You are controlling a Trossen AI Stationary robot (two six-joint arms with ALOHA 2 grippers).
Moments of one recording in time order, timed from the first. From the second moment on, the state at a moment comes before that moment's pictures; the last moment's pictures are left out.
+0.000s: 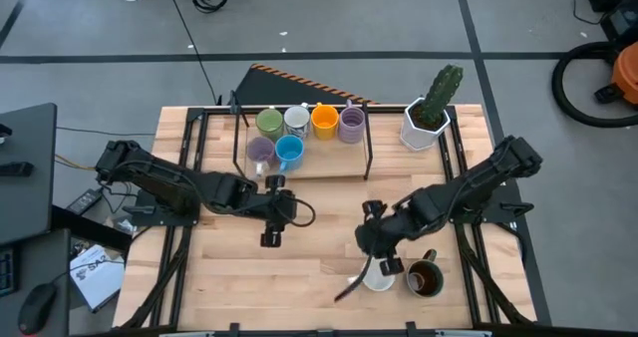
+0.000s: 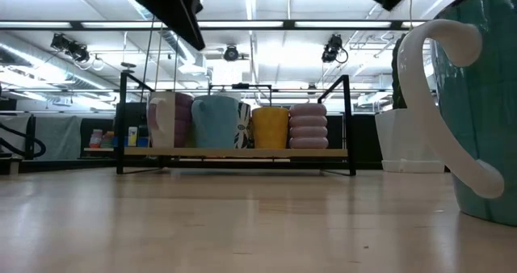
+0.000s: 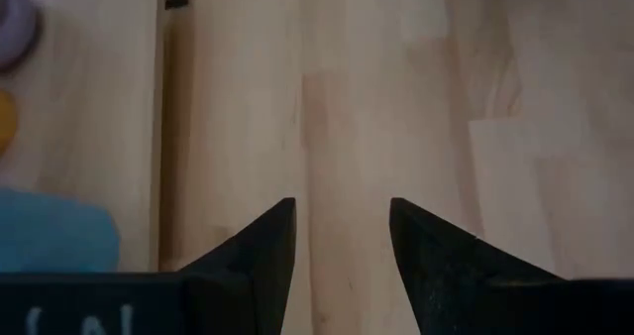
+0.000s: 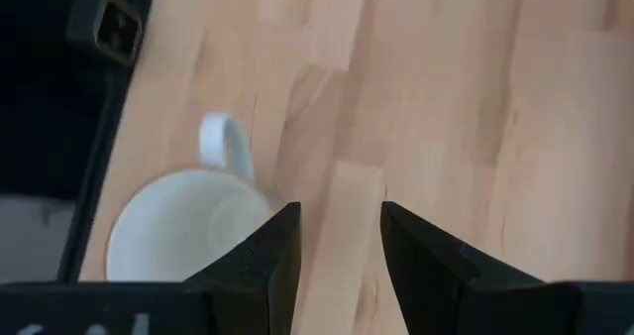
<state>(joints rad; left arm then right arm) -0.28 1.48 1.20 -0.71 -0.27 -0.13 0.46 1.58 1.37 -0.90 0.07 0.26</state>
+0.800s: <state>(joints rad) -0.31 1.31 1.20 -0.75 -0.31 -0.28 0.50 1.79 1.49 -1.06 -0.02 0.32</state>
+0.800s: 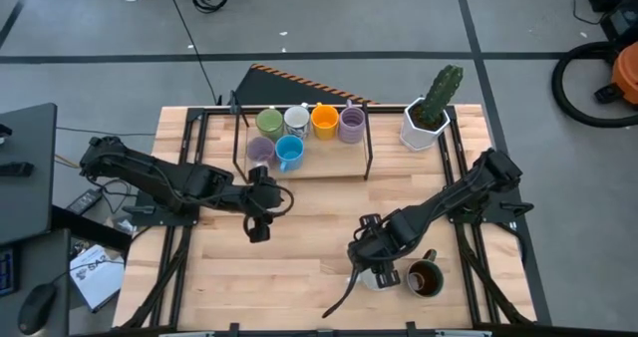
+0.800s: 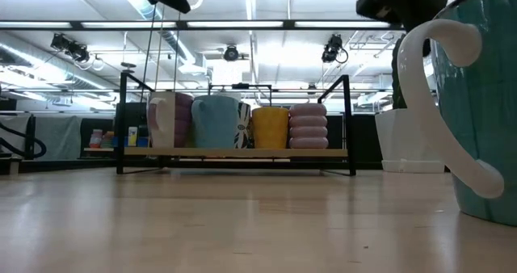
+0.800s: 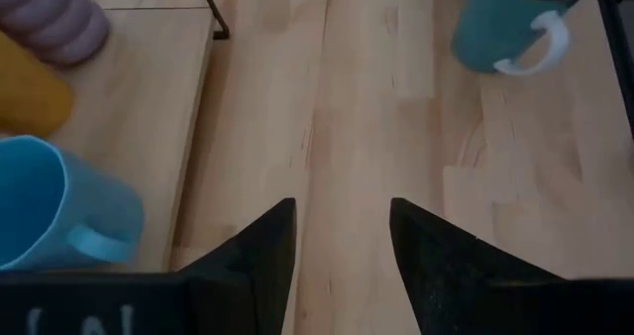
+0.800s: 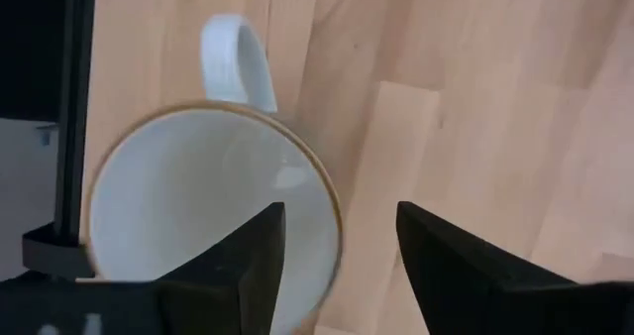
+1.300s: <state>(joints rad) -0.33 1.31 1.20 -0.77 -0.37 -0.28 0.48 1.85 1.49 -1.07 0.01 0.03</state>
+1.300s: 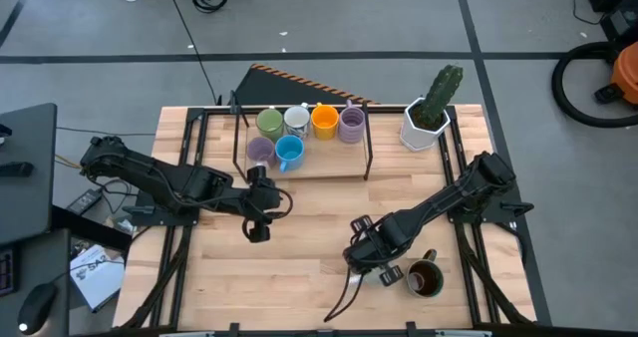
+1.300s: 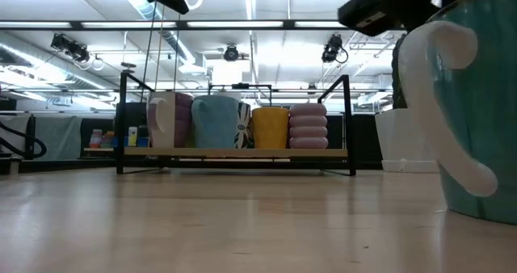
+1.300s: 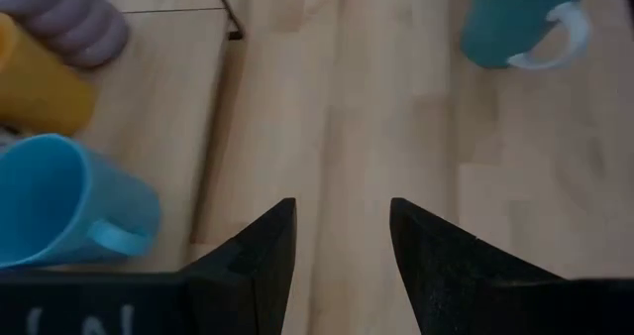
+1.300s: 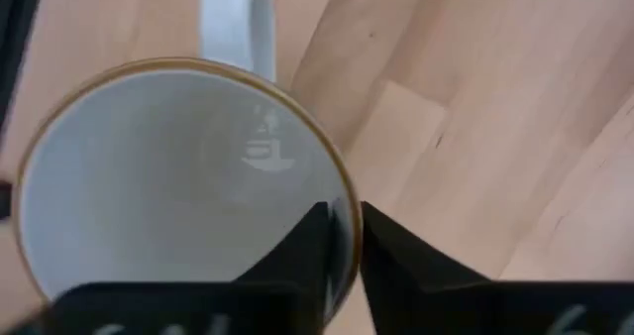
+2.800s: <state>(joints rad) -0.33 1.31 1.20 -0.78 -0.43 -0.27 0.18 1.85 1.49 -0.75 0.13 -1.21</state>
